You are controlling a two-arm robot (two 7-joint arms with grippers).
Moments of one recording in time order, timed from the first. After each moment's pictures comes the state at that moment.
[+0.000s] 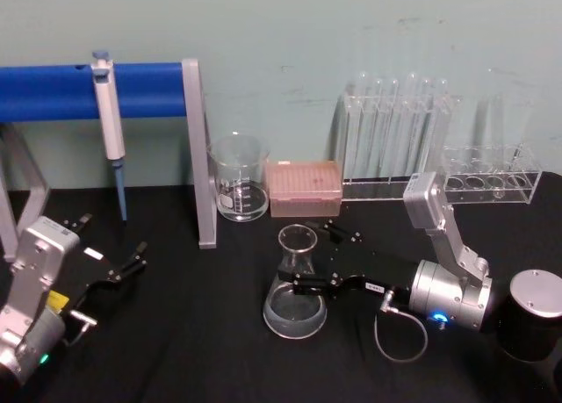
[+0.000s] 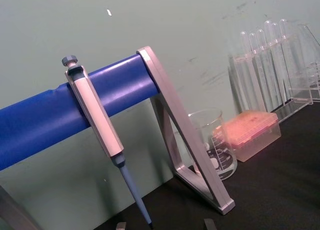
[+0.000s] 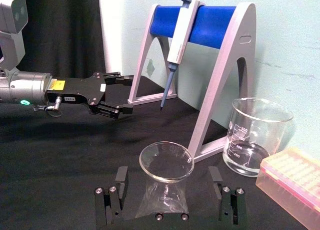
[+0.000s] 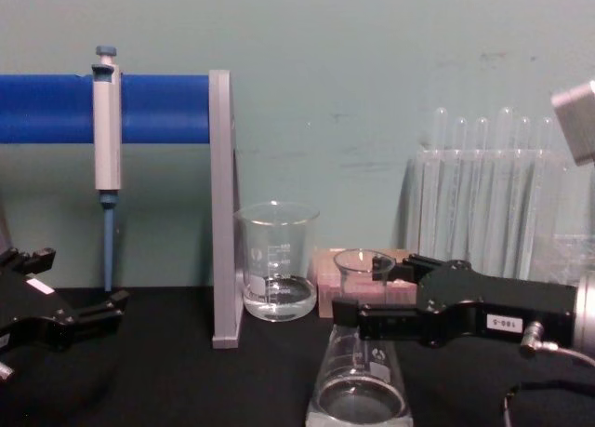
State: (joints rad) left arm -0.20 0.60 0.45 -1.41 -0.25 -0.12 0.03; right arm 0.50 0.39 -0.57 -1.12 0.47 -0.14 0.76
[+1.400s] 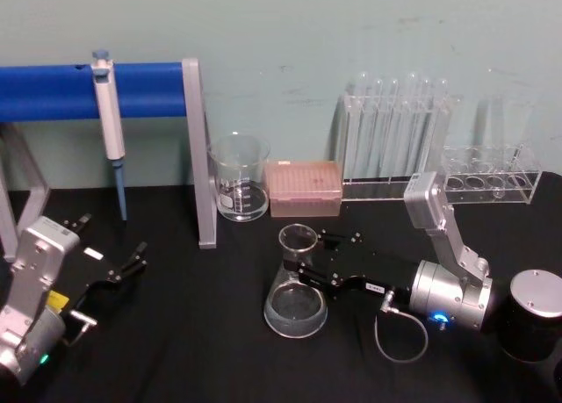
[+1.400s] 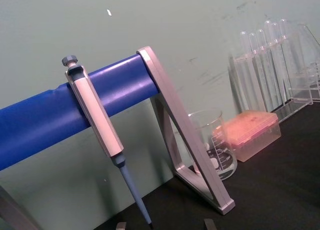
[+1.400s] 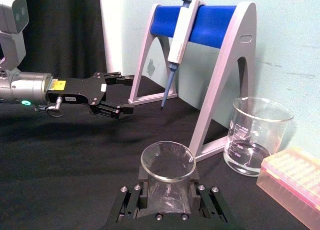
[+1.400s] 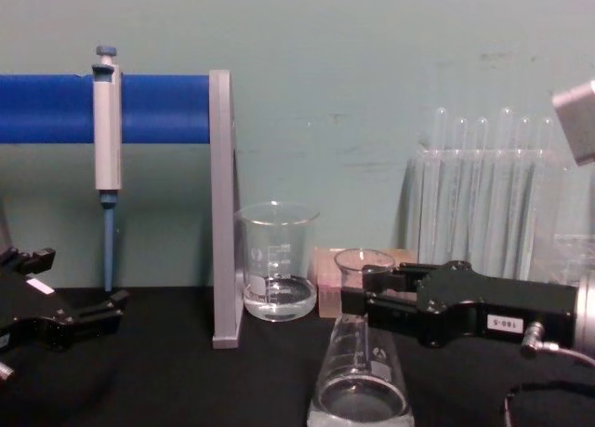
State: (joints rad) left arm -0.20 0.60 0.45 -1.41 -0.25 -0.12 0.03; right arm 0.50 0.39 -0.57 -1.12 0.47 -0.13 0.77
